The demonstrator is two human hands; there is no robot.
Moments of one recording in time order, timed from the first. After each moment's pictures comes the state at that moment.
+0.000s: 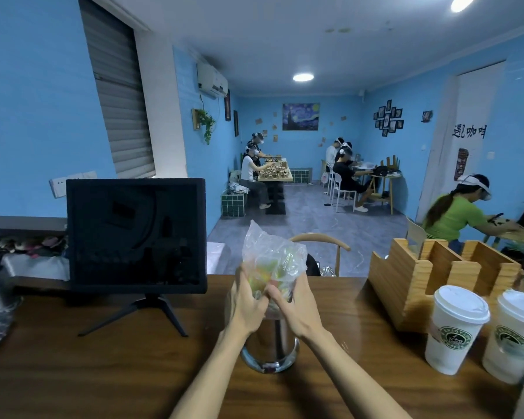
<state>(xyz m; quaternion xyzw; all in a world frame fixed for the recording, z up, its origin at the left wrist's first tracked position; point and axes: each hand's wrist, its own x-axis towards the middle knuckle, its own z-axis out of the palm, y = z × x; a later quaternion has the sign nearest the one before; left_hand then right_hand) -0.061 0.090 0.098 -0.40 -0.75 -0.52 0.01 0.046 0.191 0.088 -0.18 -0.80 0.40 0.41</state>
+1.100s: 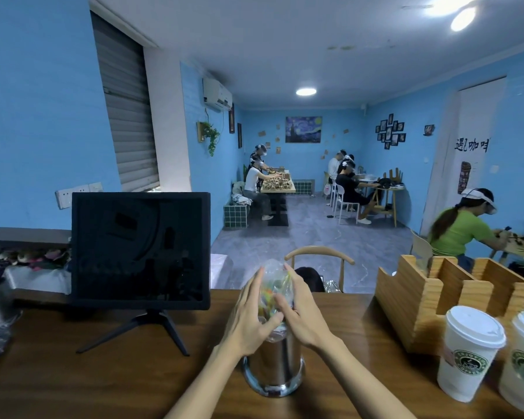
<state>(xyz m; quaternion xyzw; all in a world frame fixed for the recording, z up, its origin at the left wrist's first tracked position) -0.090 0.095 0.091 -0.56 -0.69 -0.46 0.02 0.034 0.211 0.101 -0.14 -0.86 0.35 0.35</state>
